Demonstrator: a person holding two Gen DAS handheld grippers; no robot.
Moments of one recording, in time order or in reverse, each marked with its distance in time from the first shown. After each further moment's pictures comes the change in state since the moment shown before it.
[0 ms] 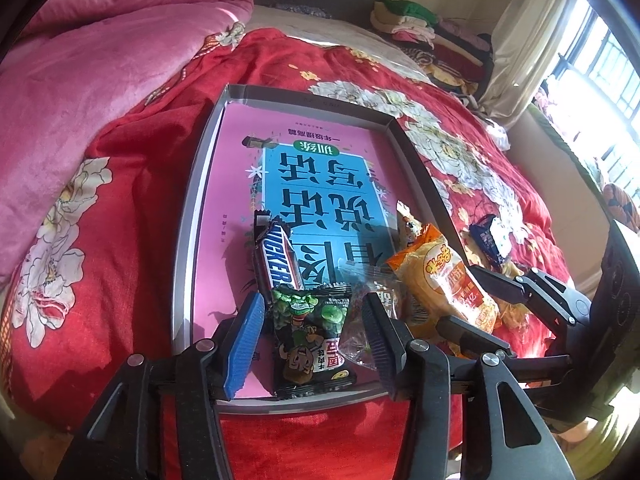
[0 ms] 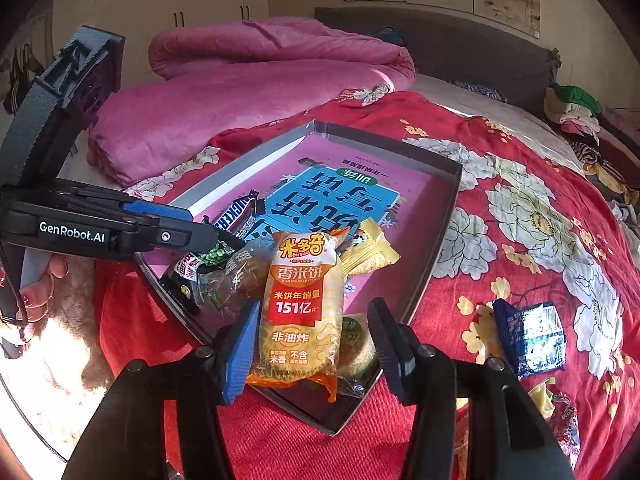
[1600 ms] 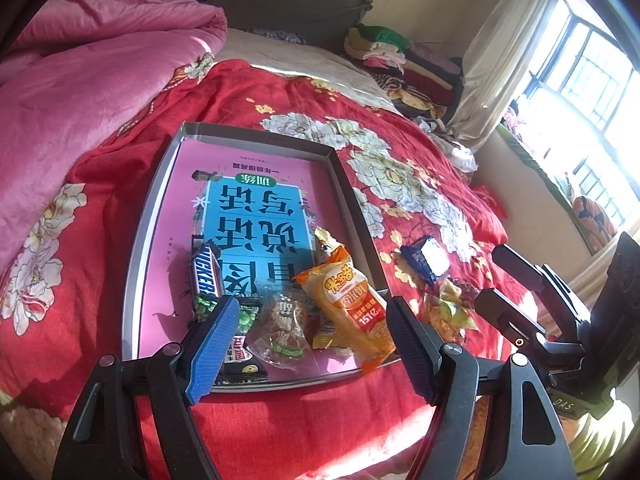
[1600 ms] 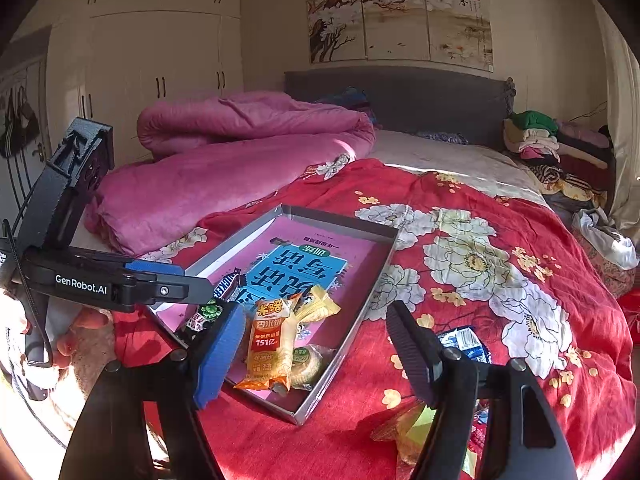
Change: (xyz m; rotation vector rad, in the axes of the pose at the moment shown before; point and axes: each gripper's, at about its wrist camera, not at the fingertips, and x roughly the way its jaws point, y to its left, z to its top) left arm -0.036 -0.048 -0.004 0.002 -0.088 -0.109; right arm -0.096 -0.026 0.000 0.086 -0.259 -0.082
